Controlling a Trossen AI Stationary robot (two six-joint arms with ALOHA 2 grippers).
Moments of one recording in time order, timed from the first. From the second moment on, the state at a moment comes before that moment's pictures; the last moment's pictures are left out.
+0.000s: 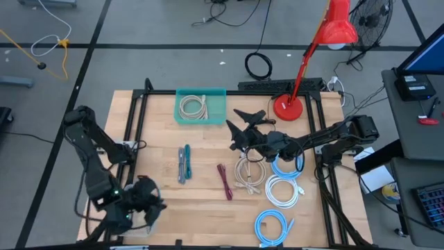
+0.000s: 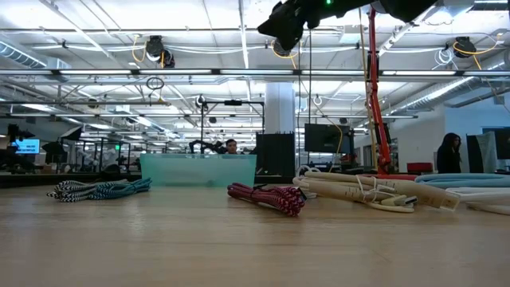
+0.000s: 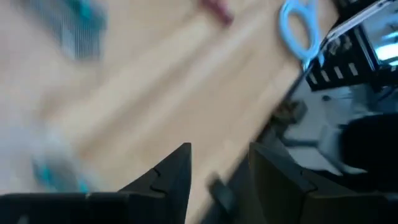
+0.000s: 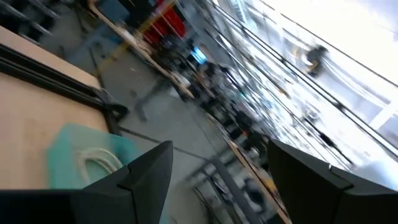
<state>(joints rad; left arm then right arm) -1.03 1.34 1.11 -0.87 -0.59 -1.76 0.13 1.57 0.91 0.87 0.88 -0.98</state>
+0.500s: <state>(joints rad) -0.69 1.34 1.11 -0.94 -0.91 -1.01 0.25 1.41 0.85 0.76 1.06 -0.84</state>
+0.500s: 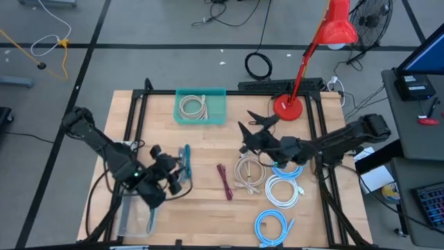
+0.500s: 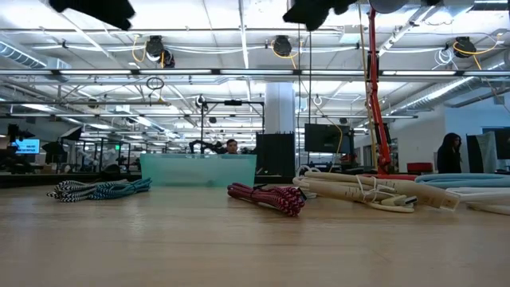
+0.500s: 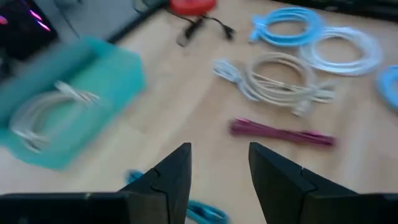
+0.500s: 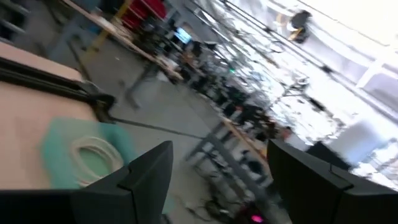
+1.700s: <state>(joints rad) -0.13 1.34 0.87 -0.53 -0.39 -0.17 0.35 0.99 0.49 0.32 0.21 -0.02</state>
